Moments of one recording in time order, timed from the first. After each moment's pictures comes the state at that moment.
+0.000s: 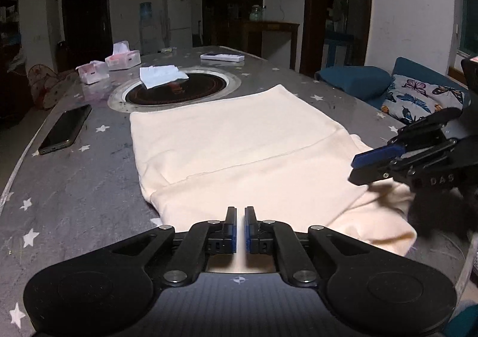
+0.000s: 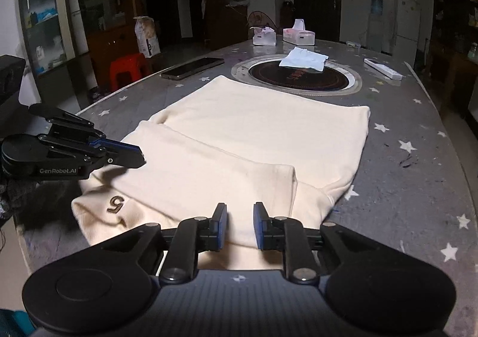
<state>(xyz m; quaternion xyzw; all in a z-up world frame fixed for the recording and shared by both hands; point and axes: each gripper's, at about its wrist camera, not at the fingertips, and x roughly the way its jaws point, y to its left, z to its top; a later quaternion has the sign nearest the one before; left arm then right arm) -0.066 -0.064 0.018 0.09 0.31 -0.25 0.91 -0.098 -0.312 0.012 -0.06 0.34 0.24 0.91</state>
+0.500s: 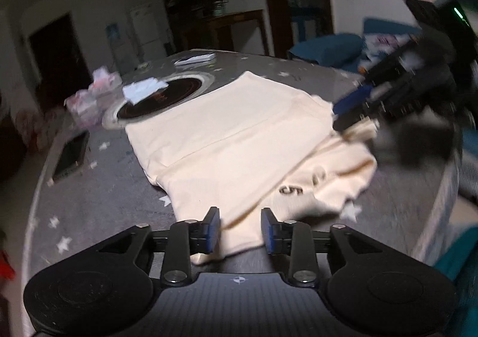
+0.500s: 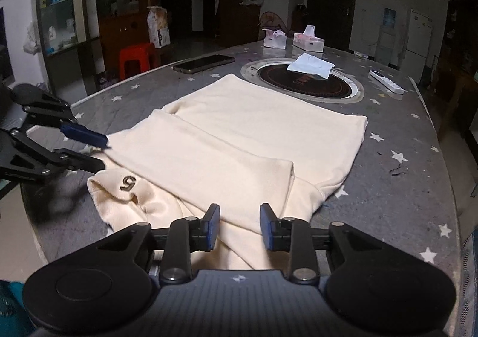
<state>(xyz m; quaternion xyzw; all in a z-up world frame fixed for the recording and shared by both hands) -0.126 -0.058 0.025 0.22 0.28 -0.28 0.89 -0.120 -0.319 0.024 -0.11 0.34 0.25 0.90</state>
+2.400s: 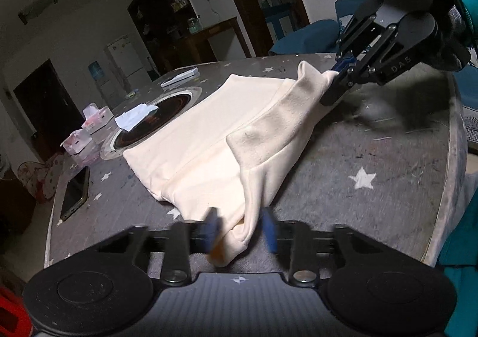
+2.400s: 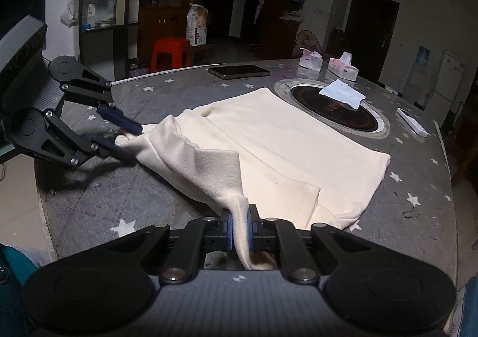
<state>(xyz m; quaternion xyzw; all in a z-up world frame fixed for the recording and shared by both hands) -0.121 -0.054 0.006 0.28 0.24 -0.30 0.88 -0.124 -0.305 0.024 -0.18 0.29 0.31 0.89</state>
